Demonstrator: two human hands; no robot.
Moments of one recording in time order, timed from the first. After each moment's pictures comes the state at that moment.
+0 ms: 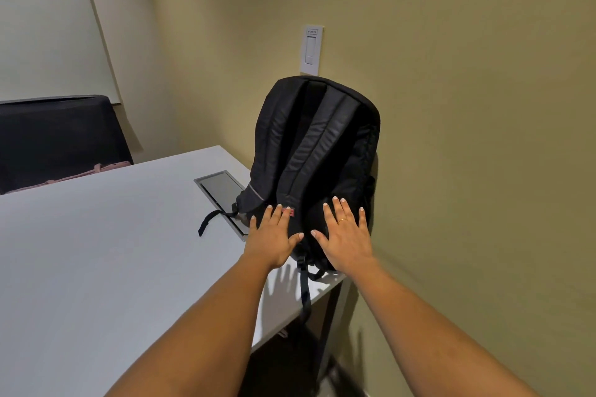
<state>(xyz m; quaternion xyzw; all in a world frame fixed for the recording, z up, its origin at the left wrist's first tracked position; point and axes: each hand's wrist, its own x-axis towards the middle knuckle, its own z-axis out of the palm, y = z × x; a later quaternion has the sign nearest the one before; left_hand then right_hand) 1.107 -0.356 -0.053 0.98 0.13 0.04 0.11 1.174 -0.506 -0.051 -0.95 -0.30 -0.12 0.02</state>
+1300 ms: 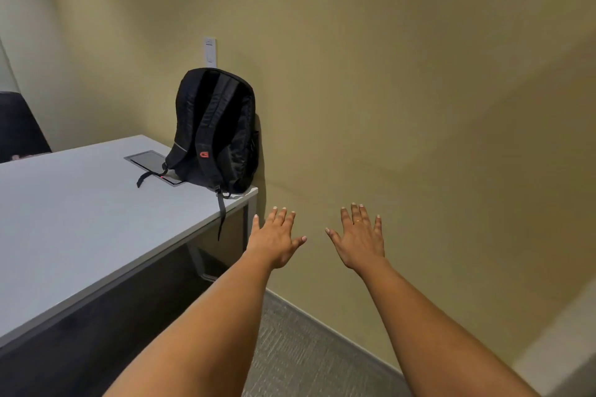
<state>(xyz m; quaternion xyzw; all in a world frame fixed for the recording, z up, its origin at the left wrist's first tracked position) 0.781 -0.666 -0.025 0.99 -0.04 0.01 0.10 0.806 -0.840 -0.022 -0.99 -0.08 -0.09 0.03</state>
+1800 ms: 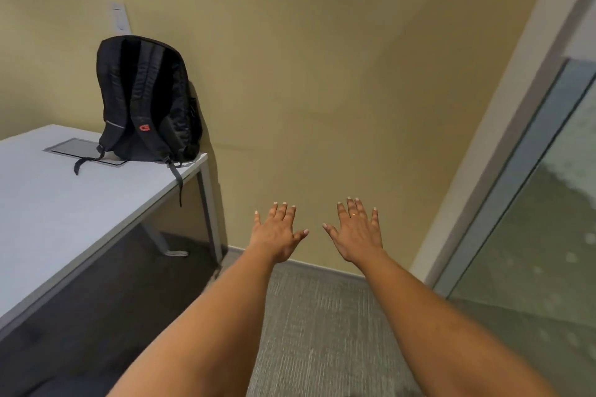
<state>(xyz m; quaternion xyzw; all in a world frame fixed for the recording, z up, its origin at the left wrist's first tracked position) 0.623 -0.711 -0.049 0.98 -0.18 -0.06 0.09 0.600 -0.878 -0.054 -1.00 0.06 -0.04 0.02</state>
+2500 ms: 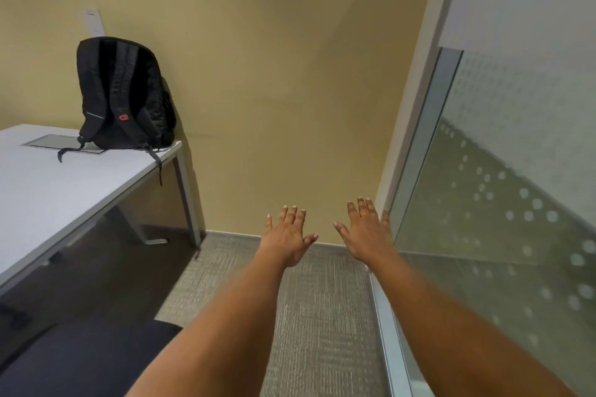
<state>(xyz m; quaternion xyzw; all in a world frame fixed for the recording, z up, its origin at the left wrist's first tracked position) 0.384 -0.752 -0.057 0.96 -0.26 -0.05 0.10 0.344 -0.916 -0.057 -0.99 0.14 -0.08 0.03</state>
